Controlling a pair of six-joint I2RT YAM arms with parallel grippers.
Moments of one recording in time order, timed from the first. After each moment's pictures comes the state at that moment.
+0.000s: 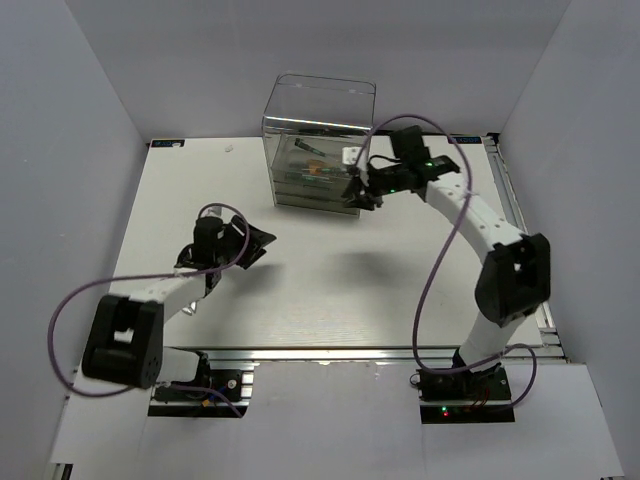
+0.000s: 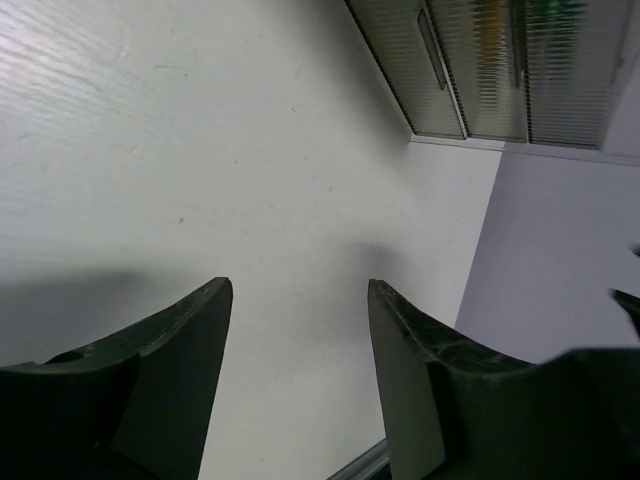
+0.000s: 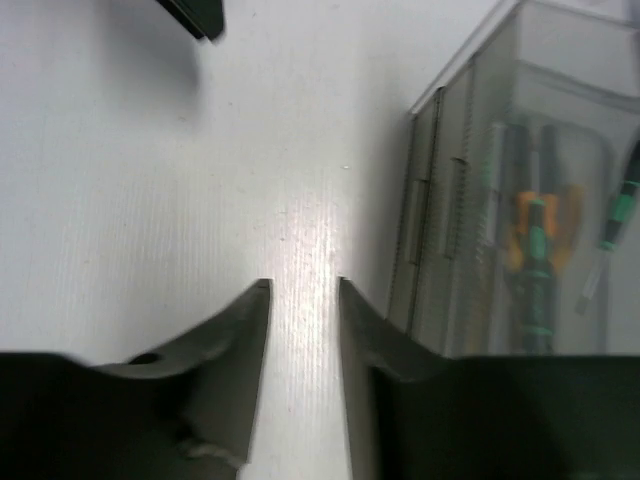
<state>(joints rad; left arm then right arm) -0.19 1.24 0.50 0.21 0.29 -1.02 0.47 1.80 1.60 -0.62 -0.83 -0.92</state>
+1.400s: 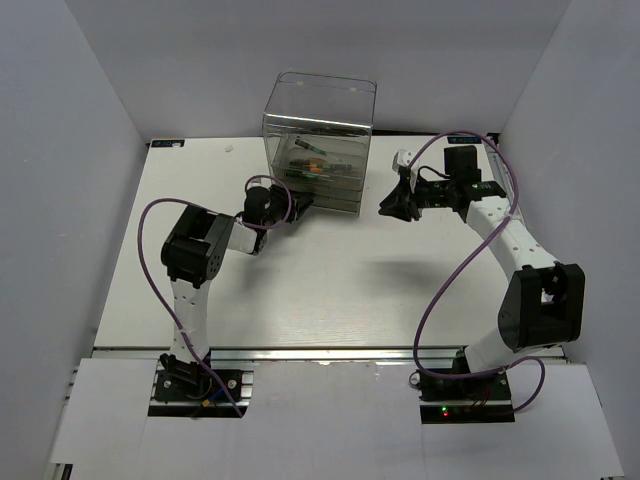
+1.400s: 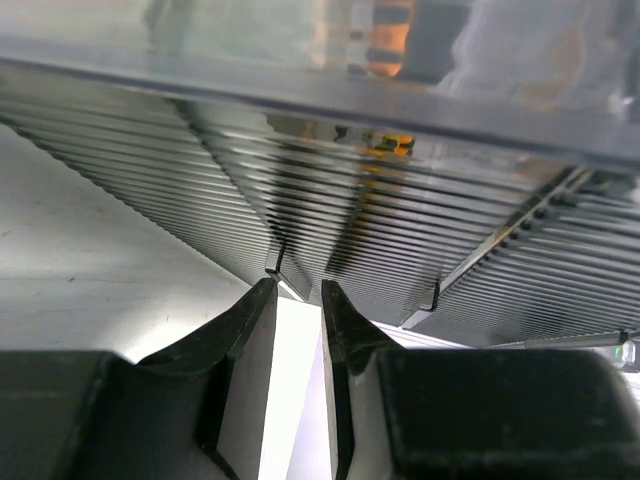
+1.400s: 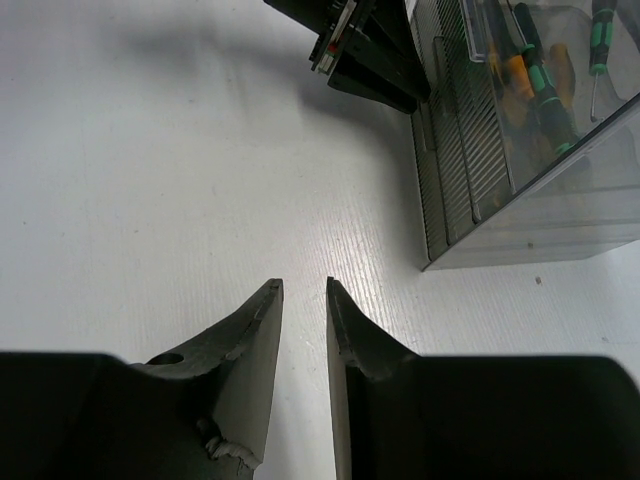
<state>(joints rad) -0.34 2.15 1.05 0.85 0.26 -1.47 0.18 1.53 1.24 -0.48 -1.04 -0.77</state>
